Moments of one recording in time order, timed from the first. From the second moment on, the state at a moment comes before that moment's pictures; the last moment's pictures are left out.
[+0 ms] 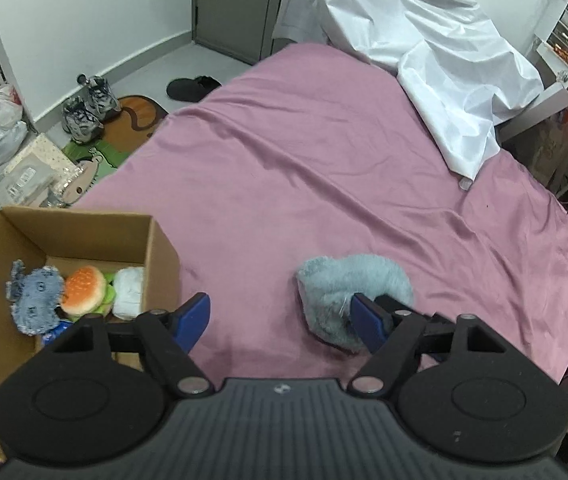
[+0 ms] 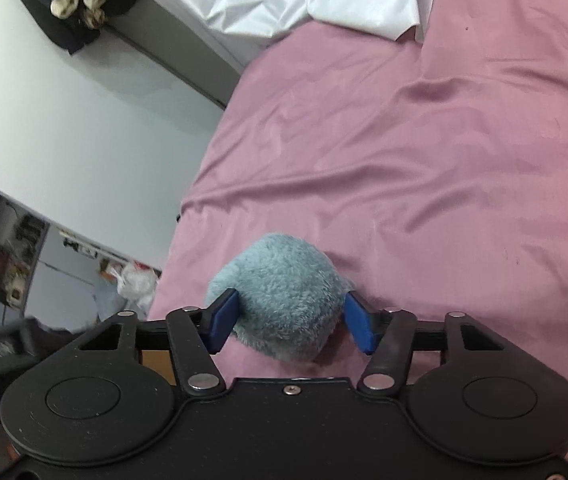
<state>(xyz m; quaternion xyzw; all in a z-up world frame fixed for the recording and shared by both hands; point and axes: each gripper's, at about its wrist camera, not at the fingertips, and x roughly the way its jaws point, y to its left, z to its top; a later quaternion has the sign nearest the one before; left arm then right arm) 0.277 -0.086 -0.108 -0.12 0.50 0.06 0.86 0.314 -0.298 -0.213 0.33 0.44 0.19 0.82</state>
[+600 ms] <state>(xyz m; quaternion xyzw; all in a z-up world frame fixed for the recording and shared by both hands) 0.311 -0.116 -0.157 -0.14 0.53 -0.02 0.84 0.325 -0.322 -0.230 0.40 0.41 0.17 0.80</state>
